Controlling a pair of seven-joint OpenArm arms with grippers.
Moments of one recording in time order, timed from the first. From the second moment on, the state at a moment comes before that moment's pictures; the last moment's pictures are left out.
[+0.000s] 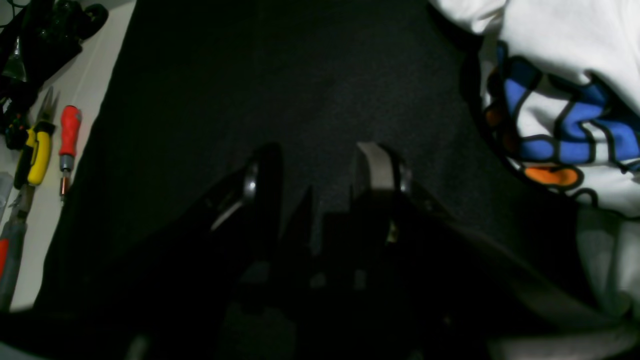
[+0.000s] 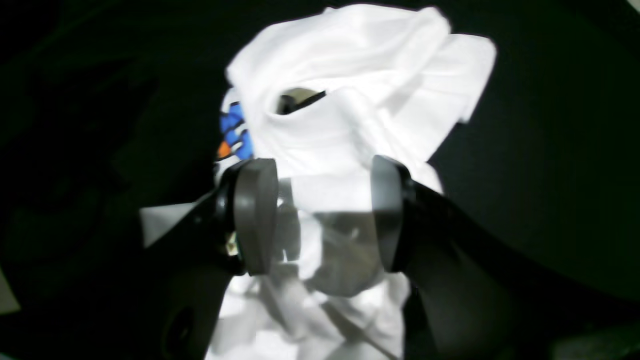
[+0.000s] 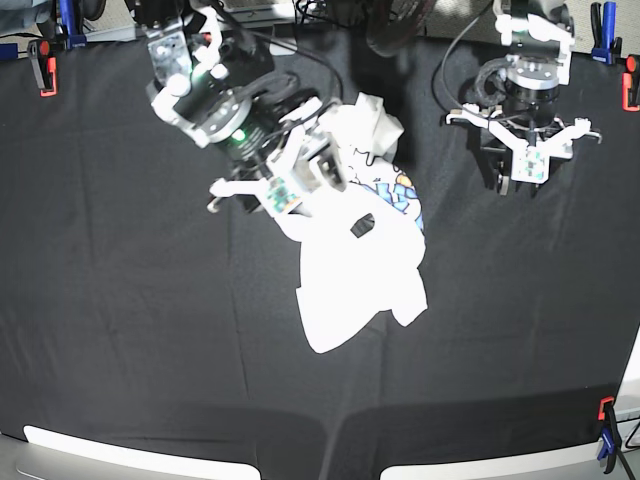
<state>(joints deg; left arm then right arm) 31.2 -12.3 6.0 116.3 8.1 11.1 22.6 -16.3 9.0 -11.1 113.1 3.7 27.2 -31.3</state>
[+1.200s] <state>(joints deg) 31.2 -12.3 6.0 116.3 8.1 11.1 22.6 -14.3 8.9 -7.9 105.4 5.9 27.5 -33.0</state>
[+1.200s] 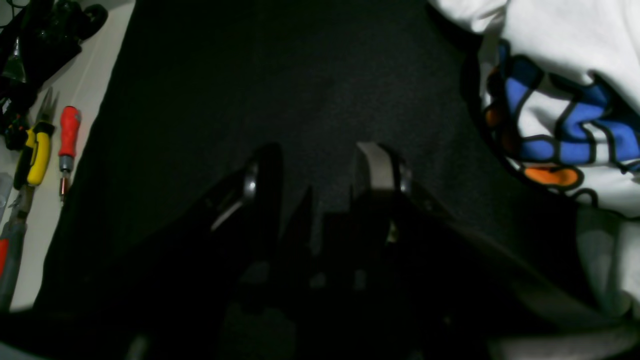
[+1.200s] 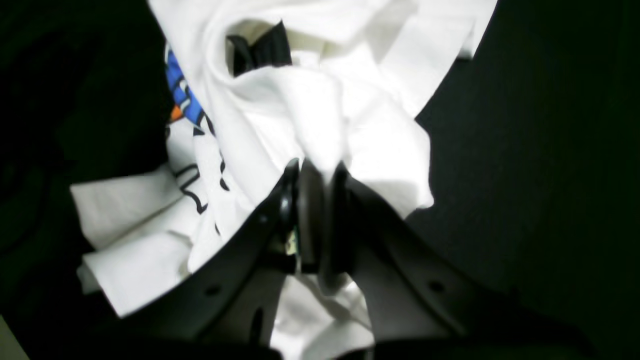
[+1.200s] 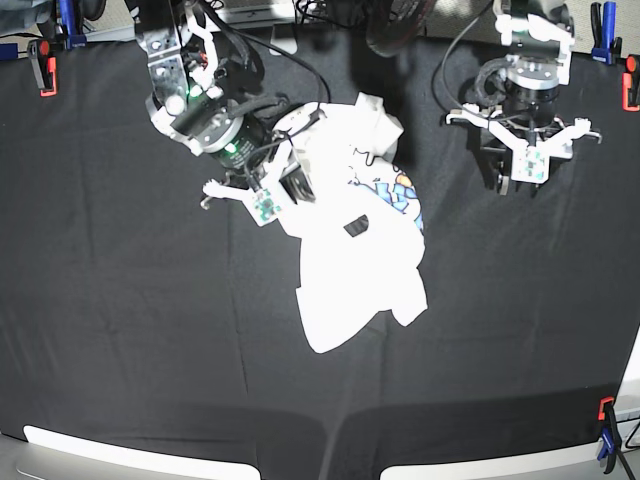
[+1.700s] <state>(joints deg) 31.2 -12.3 6.0 116.3 8.2 11.1 22.6 -14.6 11.5 31.7 108.9 12.8 29.9 -38.2</state>
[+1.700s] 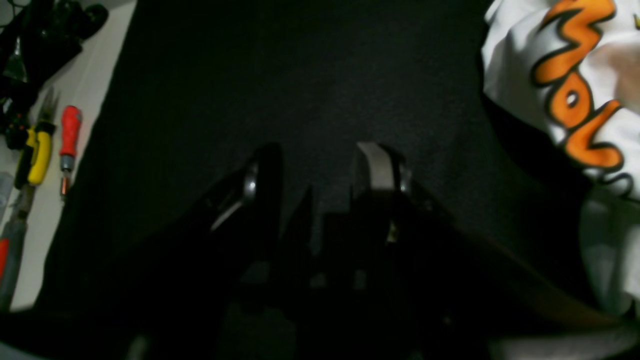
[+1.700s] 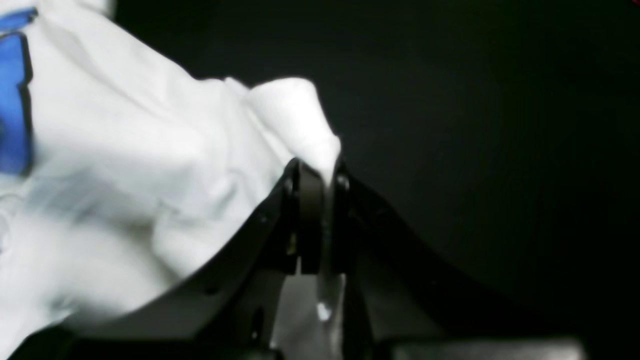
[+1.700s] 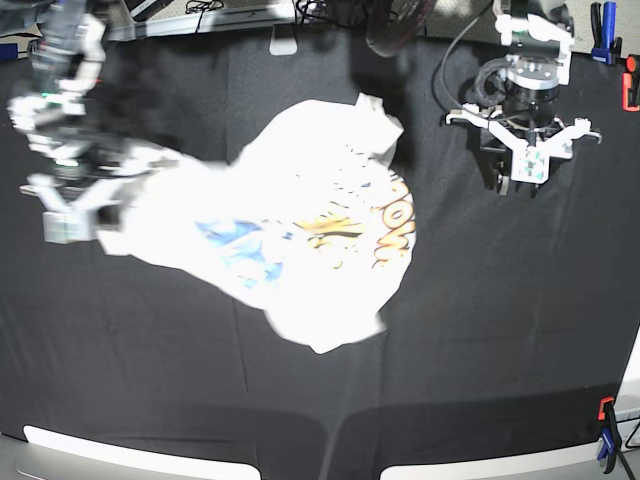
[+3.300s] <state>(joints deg) -5.3 -9.9 6.1 78.9 -37.8 -15.3 36.0 -14.3 20.2 60.8 107.5 24.3 29.8 -45.0</state>
